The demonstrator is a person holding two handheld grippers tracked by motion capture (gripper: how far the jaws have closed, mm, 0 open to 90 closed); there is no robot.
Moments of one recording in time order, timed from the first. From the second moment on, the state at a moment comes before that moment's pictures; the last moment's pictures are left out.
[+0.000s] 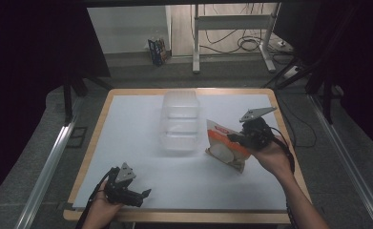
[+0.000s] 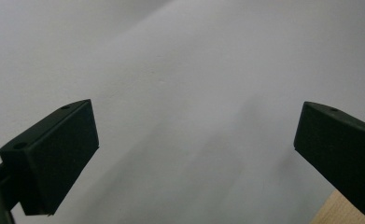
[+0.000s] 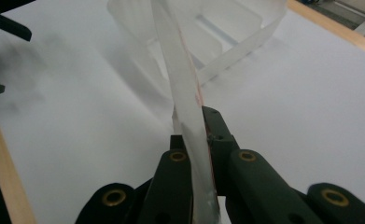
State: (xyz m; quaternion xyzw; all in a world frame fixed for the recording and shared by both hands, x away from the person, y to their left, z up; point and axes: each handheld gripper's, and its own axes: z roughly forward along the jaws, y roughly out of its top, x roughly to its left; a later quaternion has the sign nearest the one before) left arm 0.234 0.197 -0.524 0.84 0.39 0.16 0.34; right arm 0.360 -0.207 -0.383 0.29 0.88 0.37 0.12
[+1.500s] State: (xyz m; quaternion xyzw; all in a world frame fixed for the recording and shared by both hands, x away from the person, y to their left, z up) left arm 0.236 0.201 -0.524 0.84 0.40 0.15 0.35; right arm 0.473 -0.154 -0.340 0.31 0.84 0.41 0.15
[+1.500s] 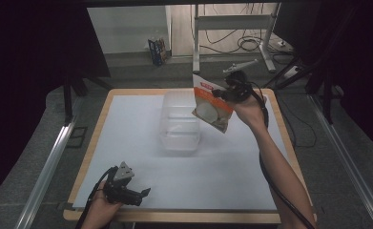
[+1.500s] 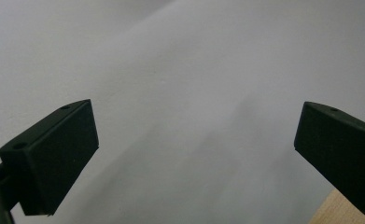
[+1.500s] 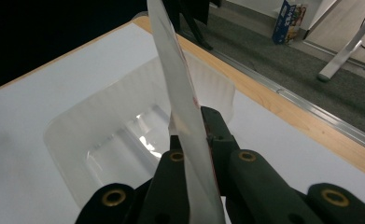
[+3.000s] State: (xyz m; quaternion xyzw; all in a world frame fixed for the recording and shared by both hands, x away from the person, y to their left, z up) left arm 0.234 0.201 -0.524 0.84 0.39 0.15 0.35; right arm 0.520 -0.050 -0.398 0.29 0.86 0.42 0.09
